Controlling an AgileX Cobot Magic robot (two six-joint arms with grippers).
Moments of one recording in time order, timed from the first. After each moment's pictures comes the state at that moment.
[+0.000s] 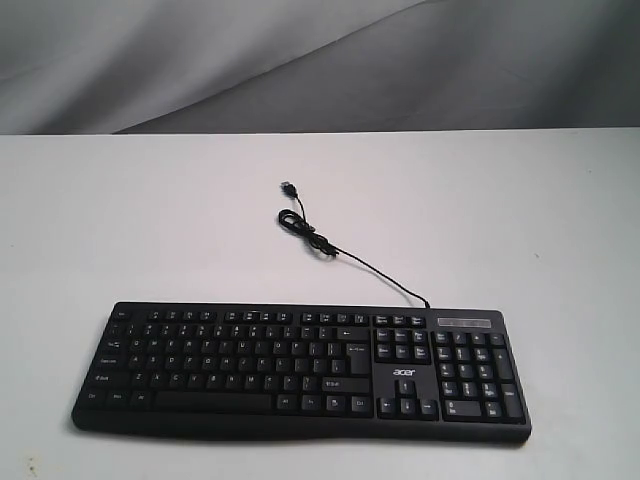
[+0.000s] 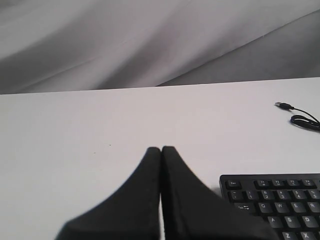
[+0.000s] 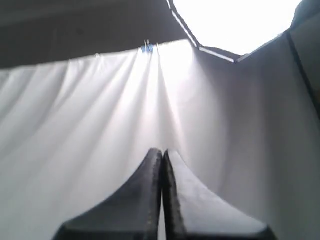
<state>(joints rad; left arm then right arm) 0.10 0.00 0.00 0.12 0.27 -0.07 -0.07 0.00 0.00 -0.08 -0.56 0.30</state>
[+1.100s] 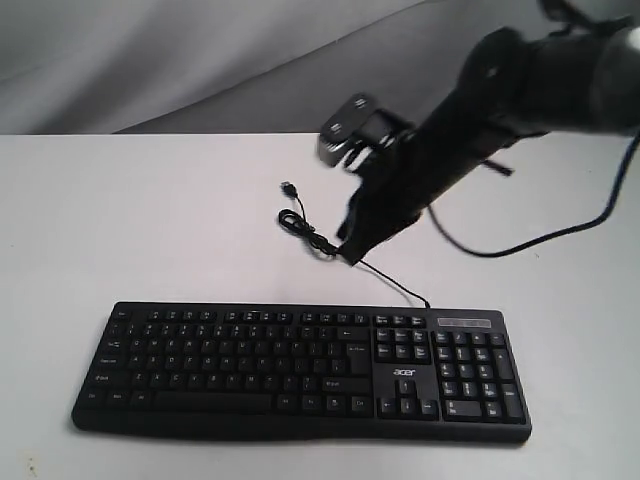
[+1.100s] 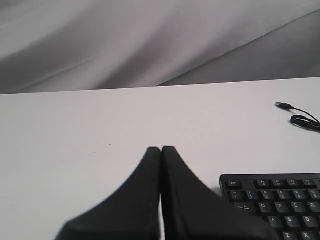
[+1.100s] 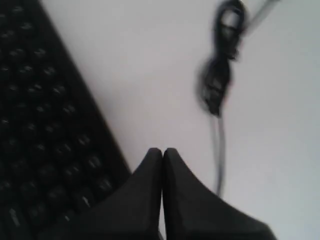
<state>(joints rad) 0.10 0.00 0.00 0.12 0.27 -0.07 0.45 1.93 -1.37 0.50 0.73 -0.94</state>
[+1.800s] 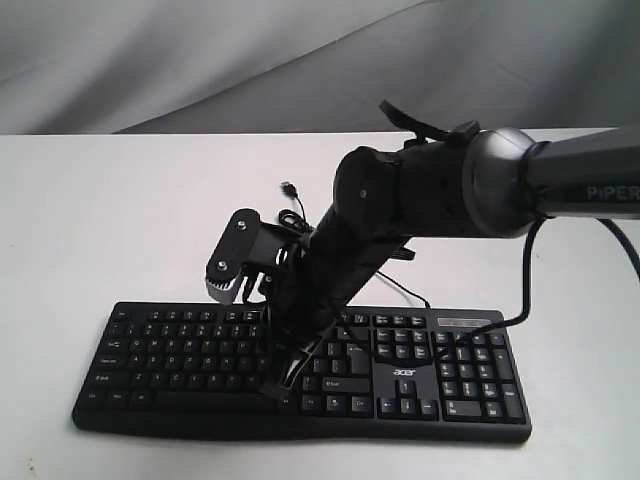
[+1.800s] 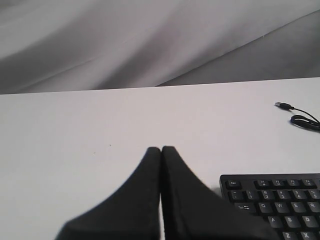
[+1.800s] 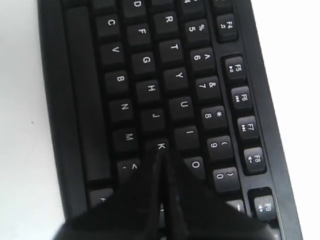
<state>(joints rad) 0.10 0.00 0.00 0.12 0.27 -0.07 0.74 1.98 -1.27 0.46 0.64 -0.94</state>
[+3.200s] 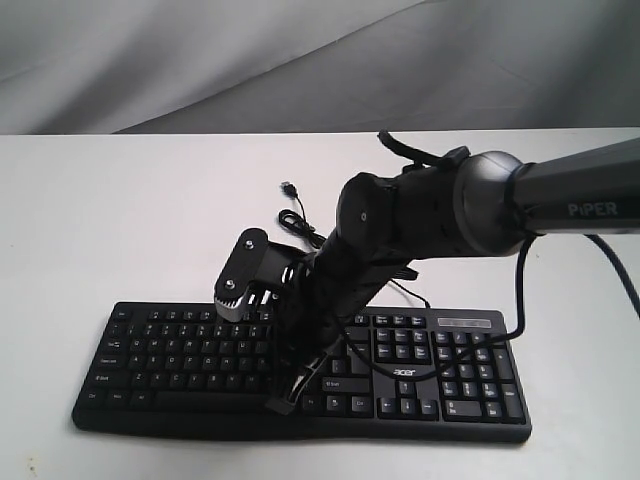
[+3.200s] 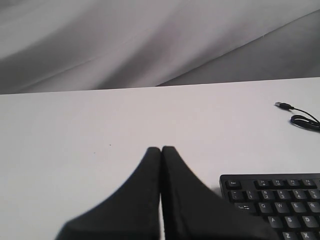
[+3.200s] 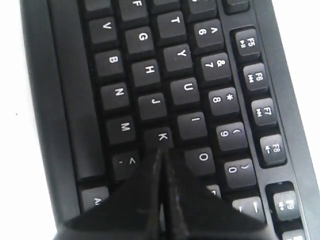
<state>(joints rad) 0.10 0.00 0.00 0.12 0.27 -0.07 0.74 2.01 -1.23 0.50 0.58 -0.96</state>
